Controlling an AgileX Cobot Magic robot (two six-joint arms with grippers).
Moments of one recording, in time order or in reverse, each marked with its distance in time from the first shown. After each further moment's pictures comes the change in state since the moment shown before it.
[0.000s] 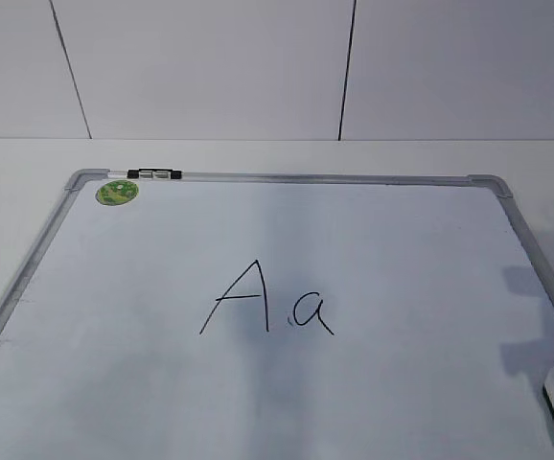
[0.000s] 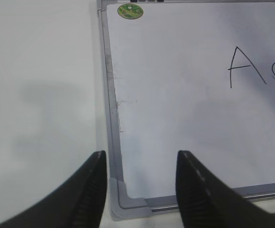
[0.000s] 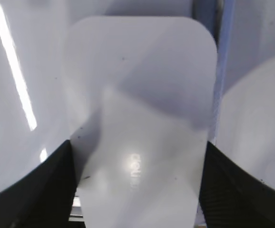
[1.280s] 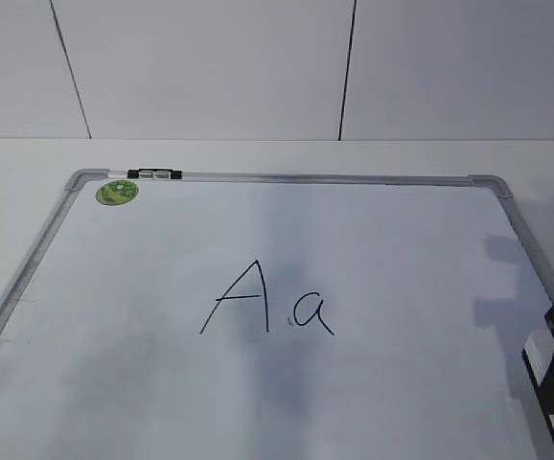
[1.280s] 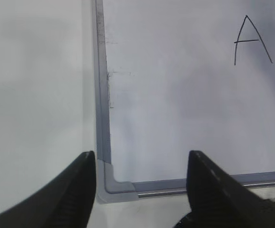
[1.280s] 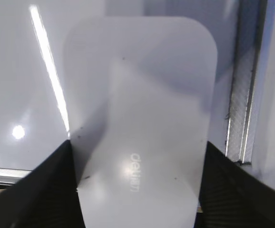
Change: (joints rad) left arm 0.000 0.268 -0.017 -0.034 -0.033 -0.033; right arm 0.000 0.002 -0.134 0.116 0.147 -0.002
